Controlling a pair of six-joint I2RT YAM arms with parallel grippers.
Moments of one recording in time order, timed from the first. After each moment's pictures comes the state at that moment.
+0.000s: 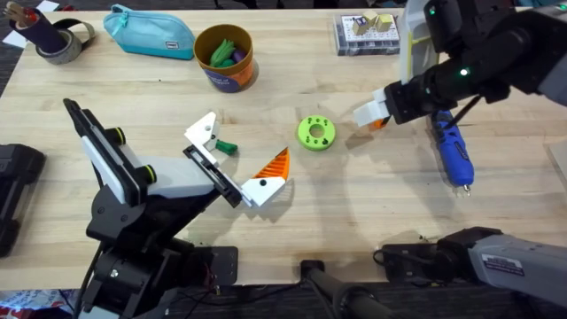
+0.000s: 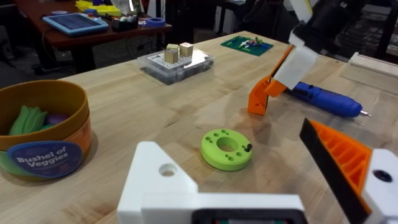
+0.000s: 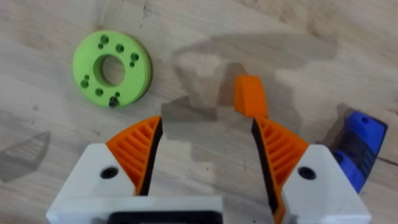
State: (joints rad) left arm -0.29 0.00 0.00 -0.05 0.51 -0.07; right arm 0.27 1.34 1.03 -0.90 -0.05 -0.05
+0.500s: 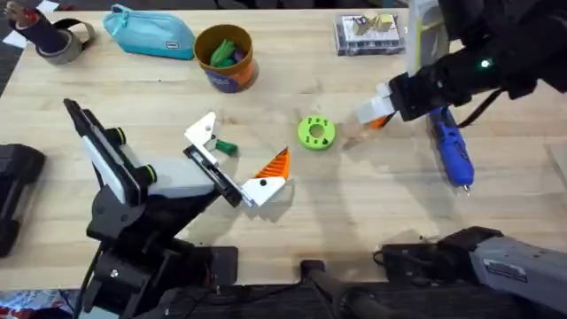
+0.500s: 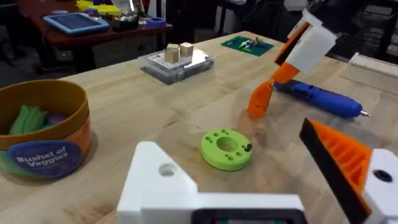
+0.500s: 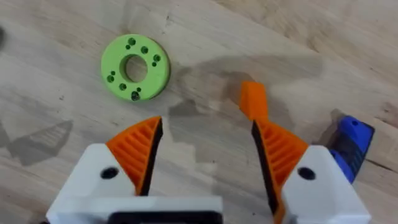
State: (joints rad) left arm -0.29 0.00 0.01 -0.05 0.51 -0.07; right arm 0.31 1.28 1.10 -0.98 -0.05 -0.06
